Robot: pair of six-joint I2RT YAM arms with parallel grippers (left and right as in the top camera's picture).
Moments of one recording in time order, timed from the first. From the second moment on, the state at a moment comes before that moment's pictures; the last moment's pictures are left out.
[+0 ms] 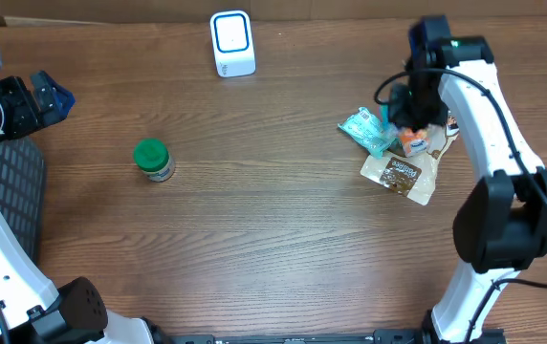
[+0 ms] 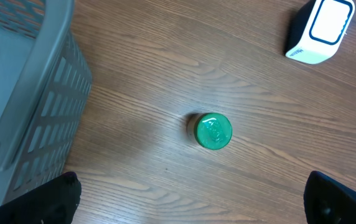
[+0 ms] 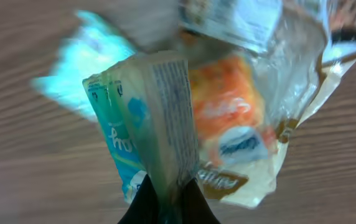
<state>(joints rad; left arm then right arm) 0.46 1.69 2.18 -1.57 0.20 0.00 0.06 2.02 1.80 -1.24 0.01 0.26</state>
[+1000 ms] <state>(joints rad) 0.46 1.69 2.18 -1.57 0.20 0.00 0.01 2.04 1.92 -1.45 -0.21 0.28</state>
